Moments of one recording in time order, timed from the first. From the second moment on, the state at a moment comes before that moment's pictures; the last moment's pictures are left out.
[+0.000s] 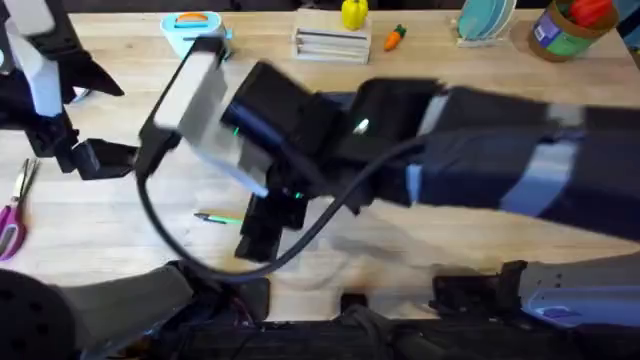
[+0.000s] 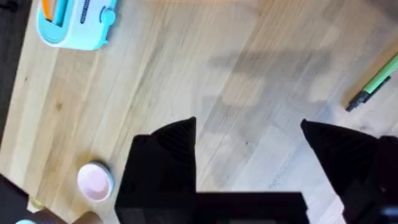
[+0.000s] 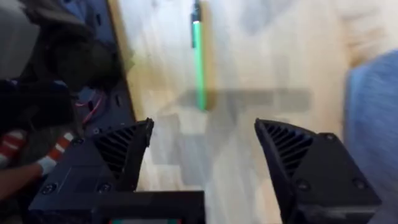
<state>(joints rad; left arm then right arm) 0.72 1.40 1.28 -1.29 0.56 1.84 1.10 1.64 1.26 -0.63 -0.21 -0.14</state>
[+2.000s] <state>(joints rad) 0.72 1.47 1.28 -1.33 0.63 1.86 0.82 1.52 1.29 -0.60 -0.05 -0.38</state>
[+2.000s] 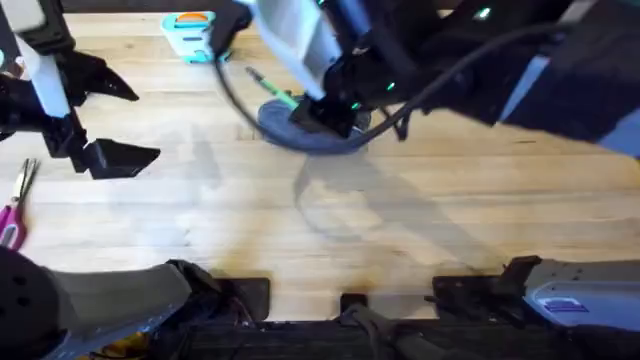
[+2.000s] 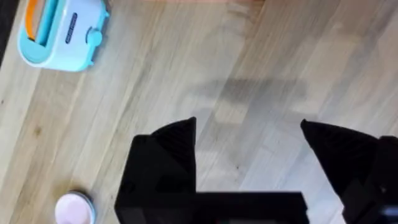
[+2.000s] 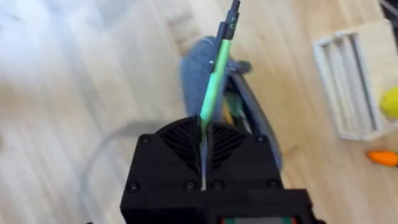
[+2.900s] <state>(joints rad) 0.34 1.78 1.28 -1.21 0.98 1.86 0.58 1.55 1.29 -0.88 0.00 -0.93</state>
